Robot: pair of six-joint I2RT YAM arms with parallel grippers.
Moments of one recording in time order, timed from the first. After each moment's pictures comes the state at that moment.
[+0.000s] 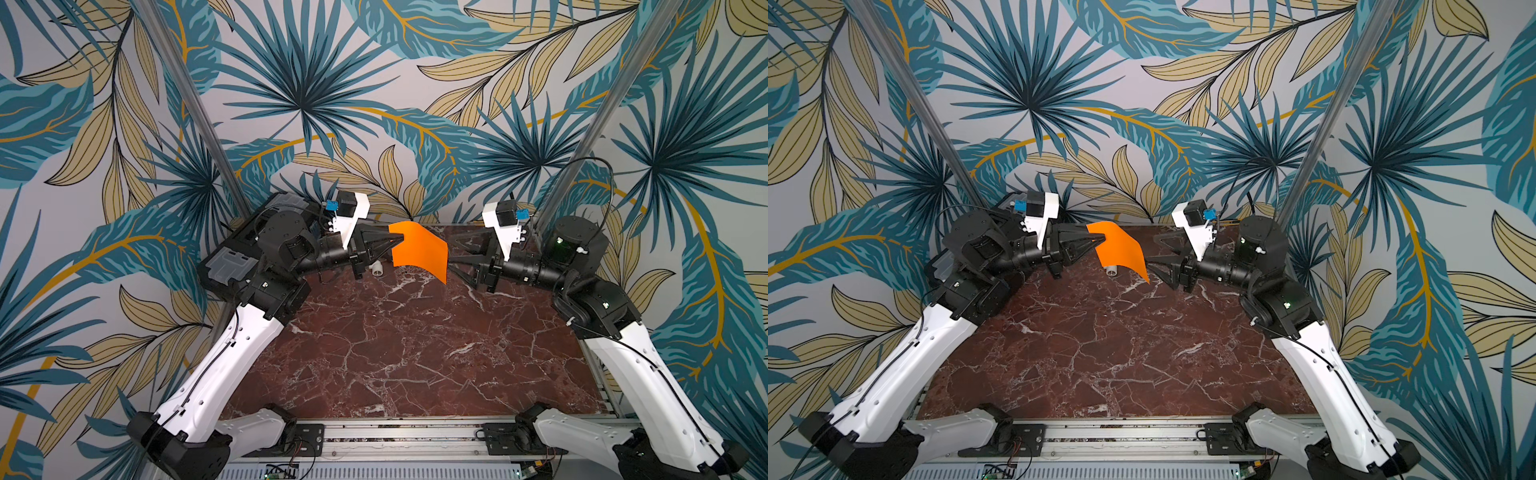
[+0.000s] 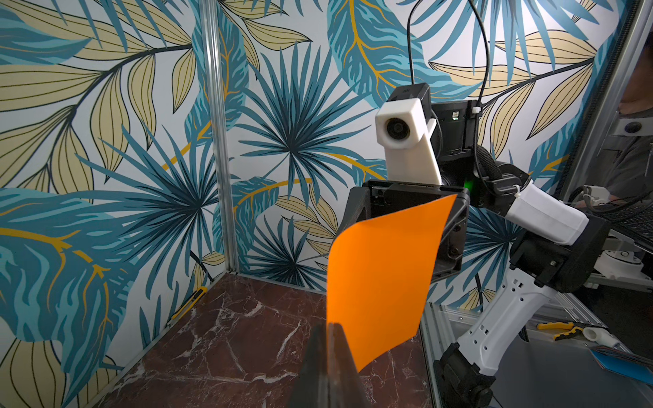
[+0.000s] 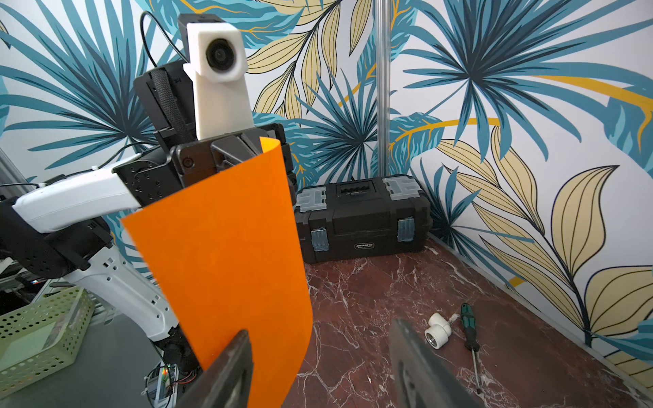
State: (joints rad) left arm -0.46 1.20 1.38 0.01 0.86 -0.20; right arm 0.45 1.12 1.50 -0.48 -0.66 0.05
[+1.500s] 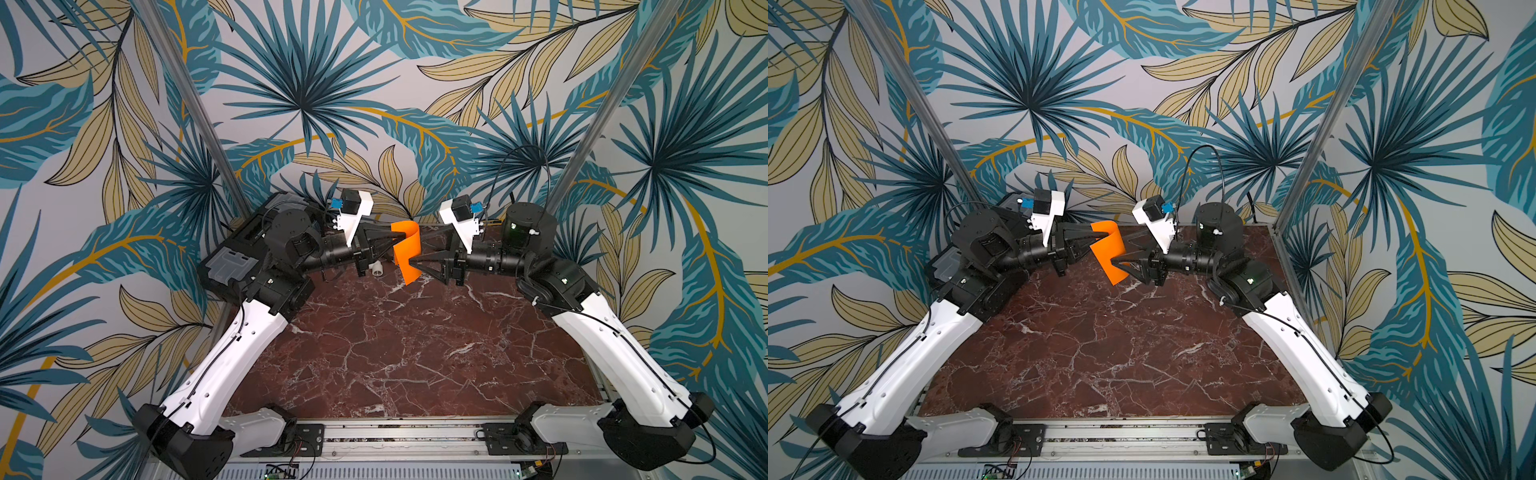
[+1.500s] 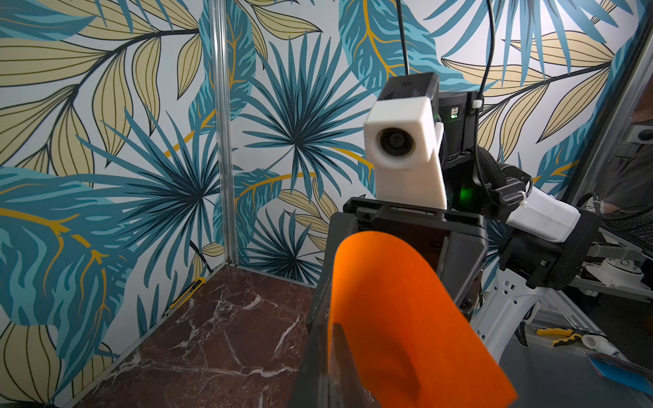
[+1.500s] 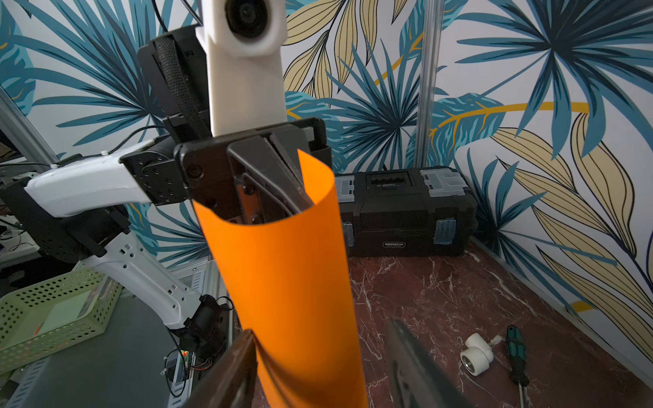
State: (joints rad) left arm -0.46 1.23 1.38 0.01 0.85 -0.22; right arm 0.58 1.30 1.61 -0.48 -0.65 0.01
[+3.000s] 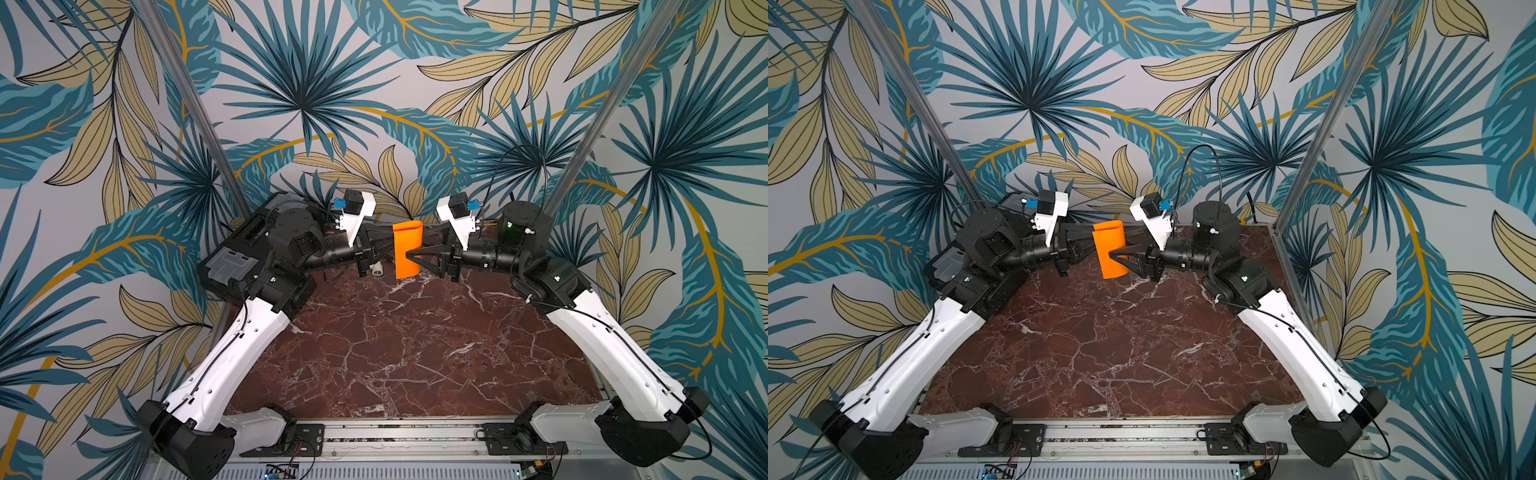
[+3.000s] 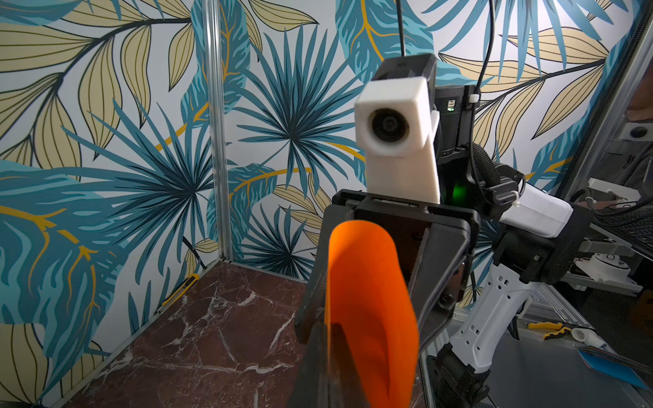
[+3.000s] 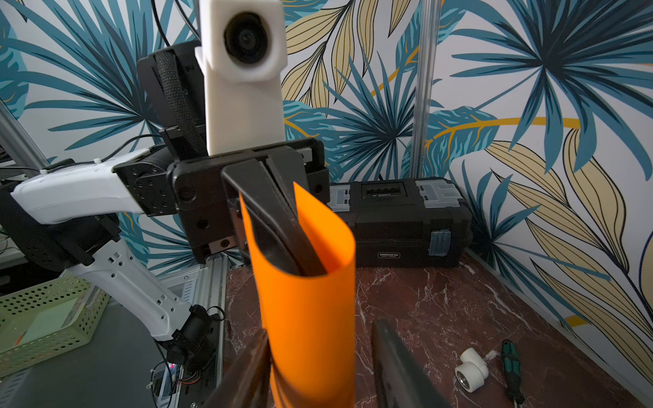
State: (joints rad) left arm -0.46 1.25 1.38 0.01 0.87 -0.22; right arm 0.58 1.32 1.60 -0.42 -0.64 0.01
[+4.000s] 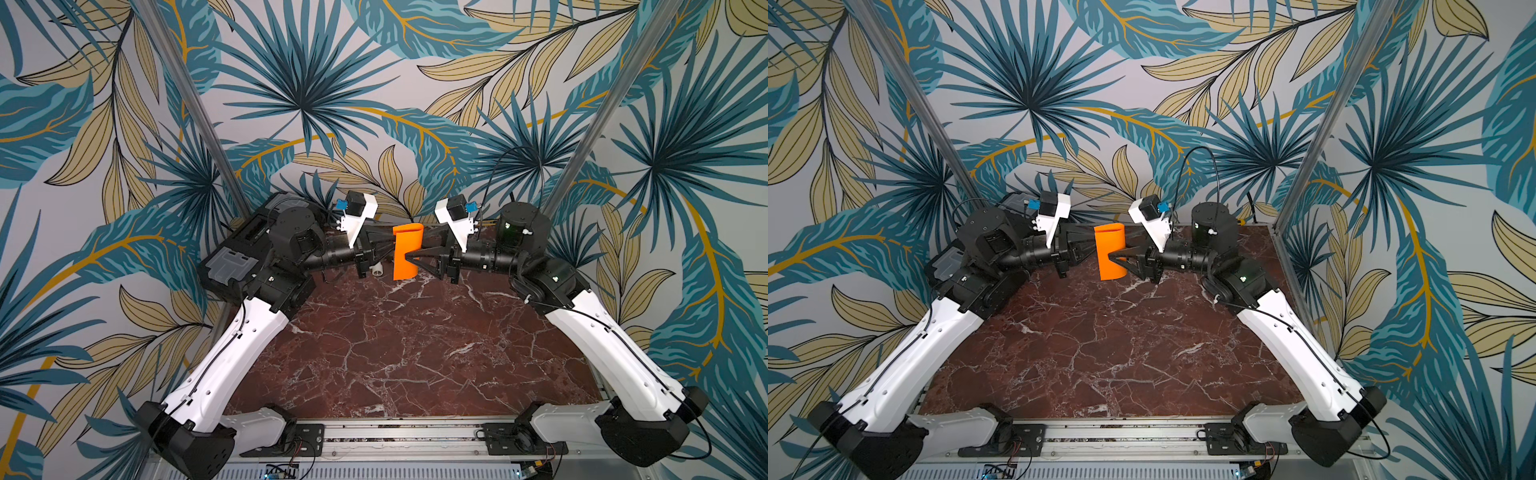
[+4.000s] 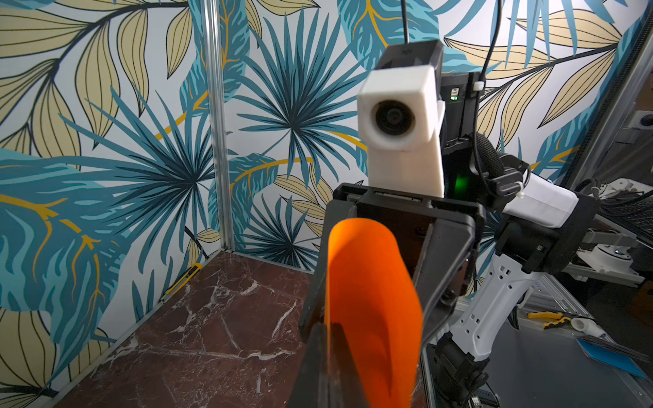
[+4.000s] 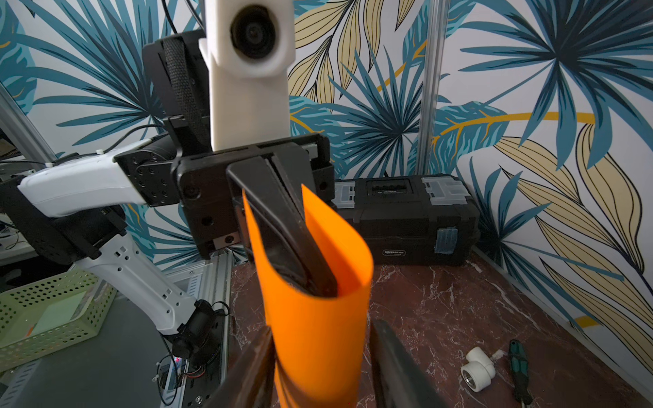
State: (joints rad) left arm -0.46 1.25 1.40 -0.07 0.87 -0.17; right arm 0.58 1.32 1.58 -0.42 -0.66 0.00
